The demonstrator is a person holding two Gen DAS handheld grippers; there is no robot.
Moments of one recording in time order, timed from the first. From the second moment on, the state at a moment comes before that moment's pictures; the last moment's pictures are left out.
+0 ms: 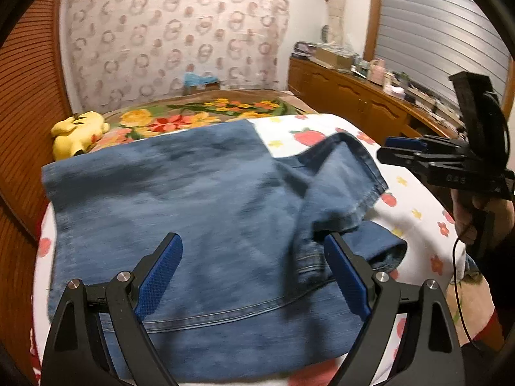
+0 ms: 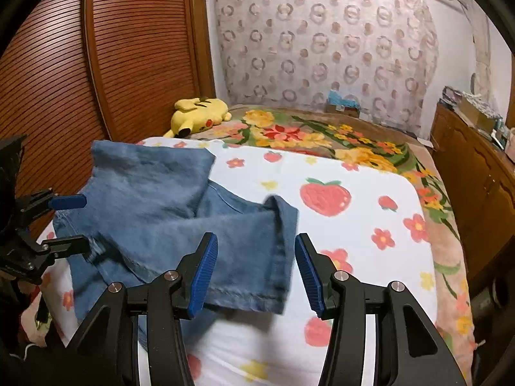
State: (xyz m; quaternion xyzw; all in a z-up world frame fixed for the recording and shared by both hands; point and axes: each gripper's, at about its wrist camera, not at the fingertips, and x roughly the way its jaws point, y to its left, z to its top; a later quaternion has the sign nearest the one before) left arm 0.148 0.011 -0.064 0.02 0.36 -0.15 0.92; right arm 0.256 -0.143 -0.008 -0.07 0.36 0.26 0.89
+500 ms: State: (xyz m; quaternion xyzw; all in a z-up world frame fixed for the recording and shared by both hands) left arm 0.157 -0.003 -0.077 0.02 0.38 -0.18 0.90; right arm 0.273 -0.110 -0.029 -0.06 0.43 0.27 0.86
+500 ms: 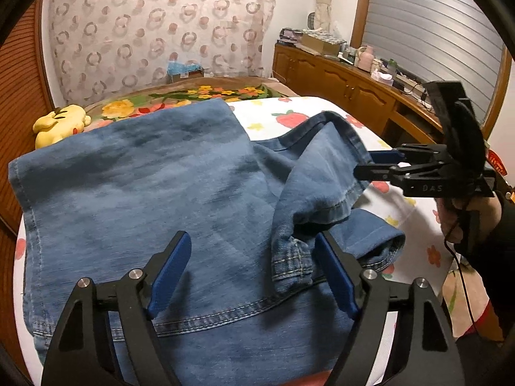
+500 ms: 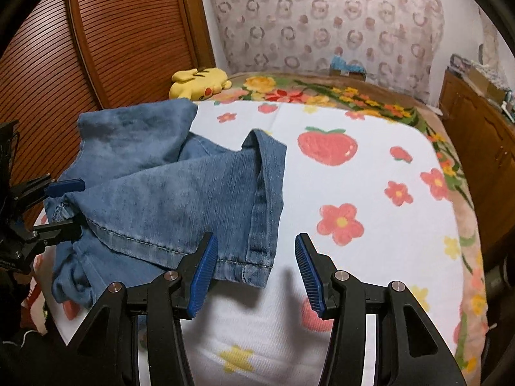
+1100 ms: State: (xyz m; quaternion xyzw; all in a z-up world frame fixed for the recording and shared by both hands) left arm 0.145 -0.014 -0.066 0.02 0.37 -0.22 0.90; right arm 0.267 -0.139 -0.012 -0.04 0.39 0.29 0.87
